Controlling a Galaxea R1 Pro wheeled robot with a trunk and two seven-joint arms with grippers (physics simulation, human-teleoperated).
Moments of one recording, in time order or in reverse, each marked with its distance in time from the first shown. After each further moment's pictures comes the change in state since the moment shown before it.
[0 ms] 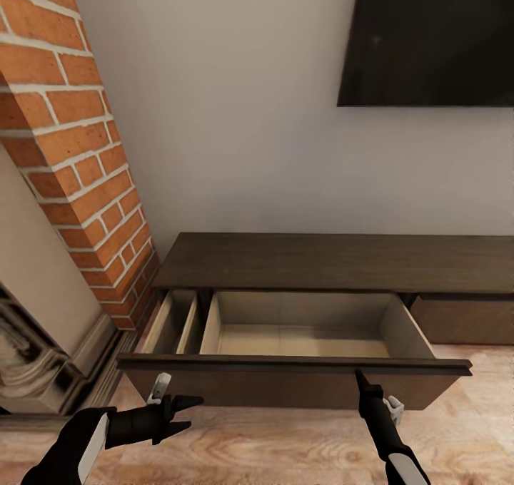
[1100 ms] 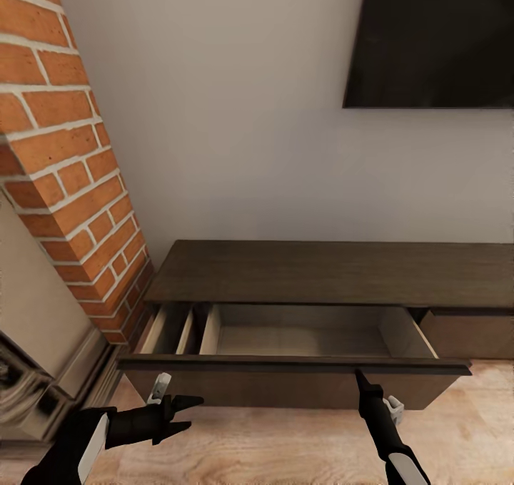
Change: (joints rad) left arm 0.000 0.000 0.000 0.000 0.000 0.000 0.001; right arm -0.001 0.000 0.001 -0.001 -0.003 0.003 -0.003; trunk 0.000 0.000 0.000
